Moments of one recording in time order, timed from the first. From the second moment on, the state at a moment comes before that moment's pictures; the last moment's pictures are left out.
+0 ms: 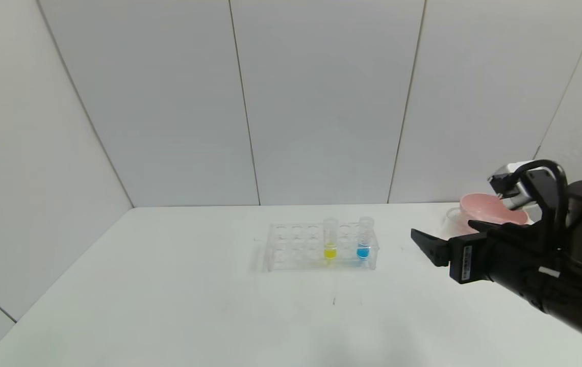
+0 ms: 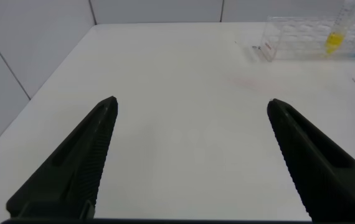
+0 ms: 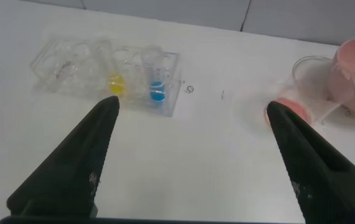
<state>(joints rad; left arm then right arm) 0.00 0.00 0.00 0.02 0.00 -0.02 0.61 1.49 -0.68 -0.49 -0.38 0.15</state>
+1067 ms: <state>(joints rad) 0.00 0.00 0.00 0.02 0.00 -0.02 0.83 1.94 -0.99 -0.49 -0.62 0.33</state>
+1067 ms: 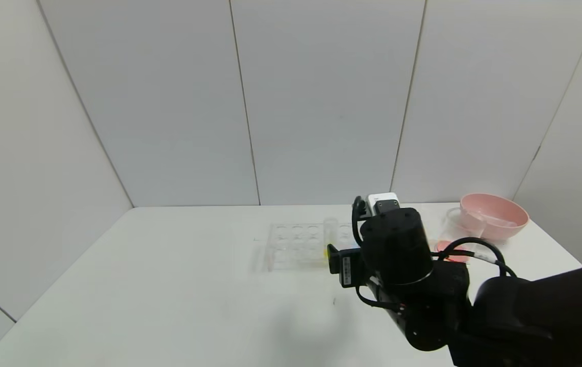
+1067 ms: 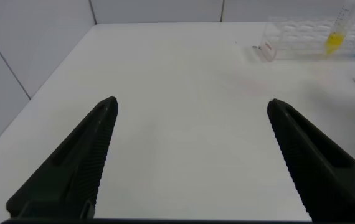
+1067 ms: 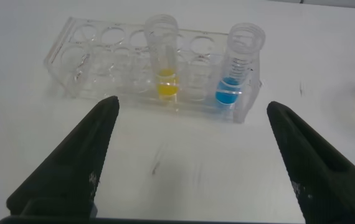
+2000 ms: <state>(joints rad) 0.00 0.00 0.00 0.02 0.00 -0.02 0.79 2.27 -1.38 -0.44 -0.65 0.31</state>
